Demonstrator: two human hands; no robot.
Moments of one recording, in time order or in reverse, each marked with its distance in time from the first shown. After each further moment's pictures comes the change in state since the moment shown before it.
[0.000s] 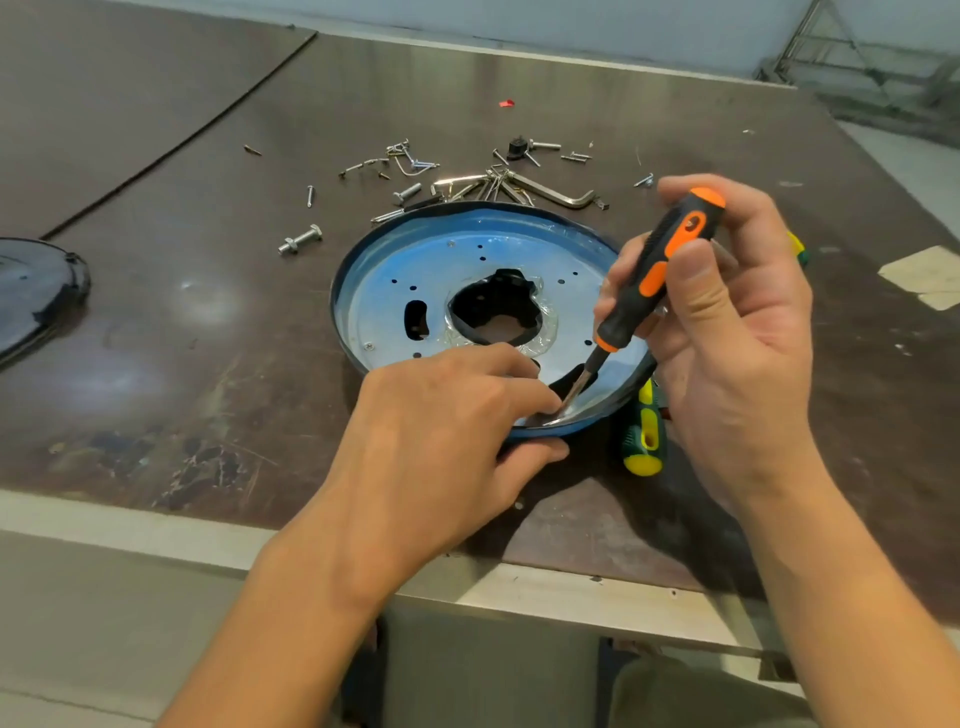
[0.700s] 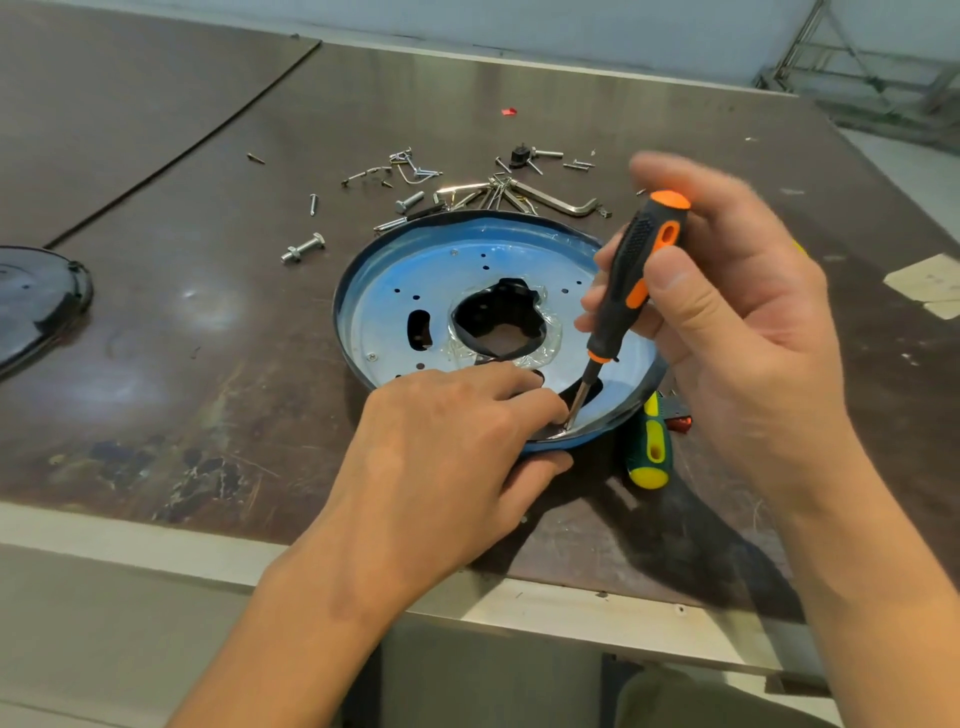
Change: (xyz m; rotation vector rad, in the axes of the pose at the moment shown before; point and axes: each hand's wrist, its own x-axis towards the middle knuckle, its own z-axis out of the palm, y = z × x) left_hand -0.002 -0.001 0.006 0.051 0.018 0.029; right_hand 0.006 -0.017 0.002 -0.089 -0.142 0.020
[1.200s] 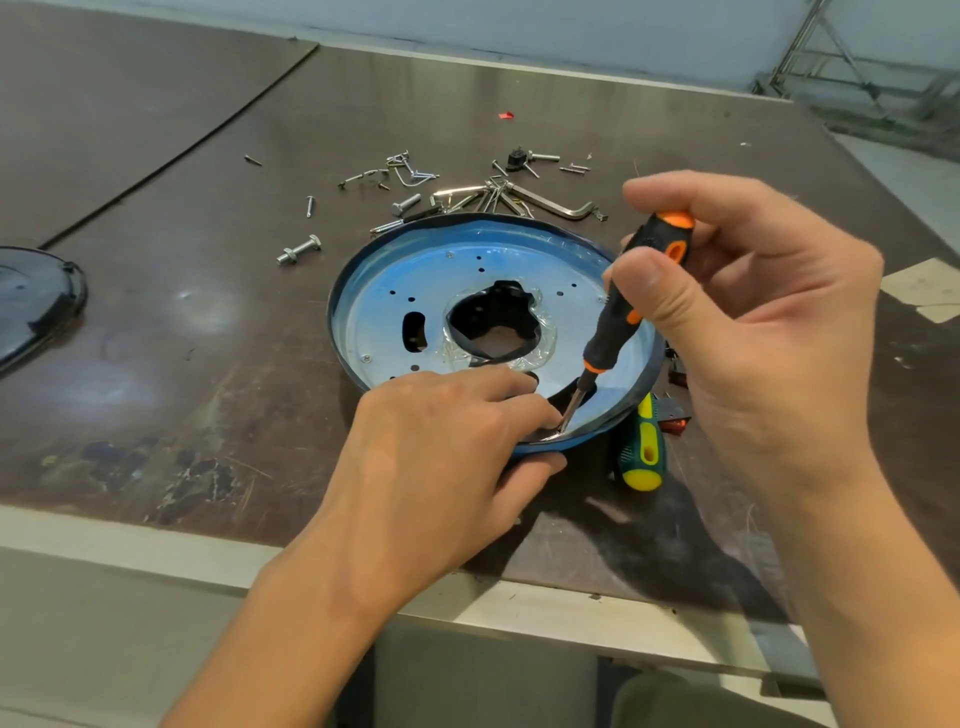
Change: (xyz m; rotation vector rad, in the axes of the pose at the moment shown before) left_hand 0.000 0.001 0.001 -0.038 0.015 -0.017; right_hand 0.002 -0.018 0.009 -0.233 0.164 -0.122
